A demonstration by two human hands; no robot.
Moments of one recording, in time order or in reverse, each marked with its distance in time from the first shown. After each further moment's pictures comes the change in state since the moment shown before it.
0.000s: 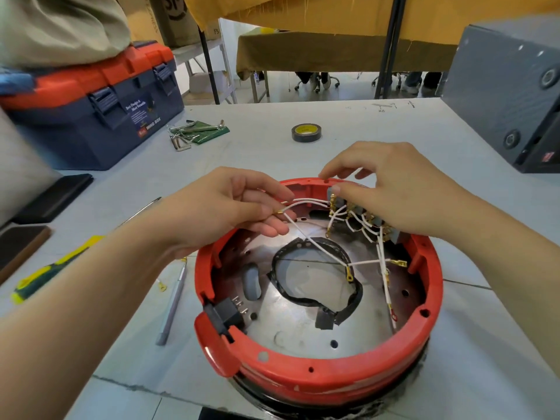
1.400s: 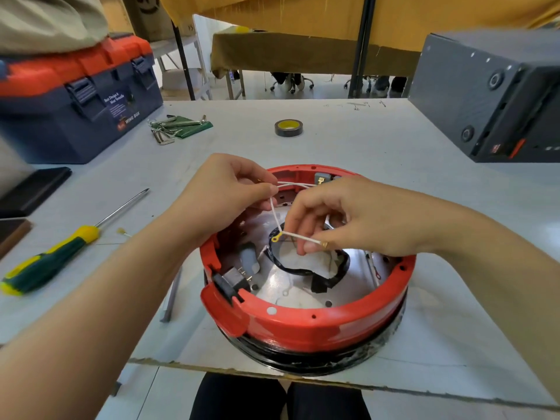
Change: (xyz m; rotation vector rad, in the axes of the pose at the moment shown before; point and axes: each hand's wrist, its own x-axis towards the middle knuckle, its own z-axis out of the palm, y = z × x) left_hand 0.000 -0.008 0.017 0.157 0.352 0.101; right_hand -0.038 -0.050 0.001 0.352 -0.489 0.029
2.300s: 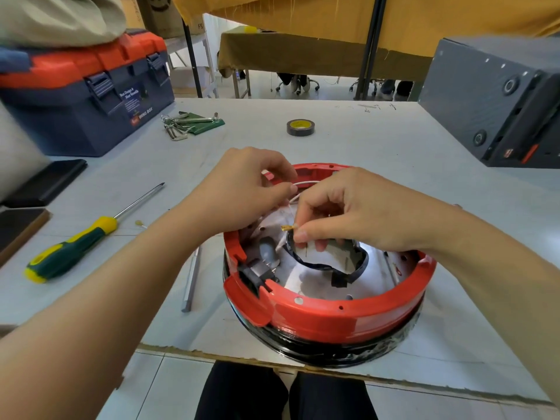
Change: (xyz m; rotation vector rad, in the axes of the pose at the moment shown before) left_hand -0.009 0.008 -0.014 0.401 -0.057 0.236; right_hand 0.016 -0.009 0.012 0.035 0.077 -0.091
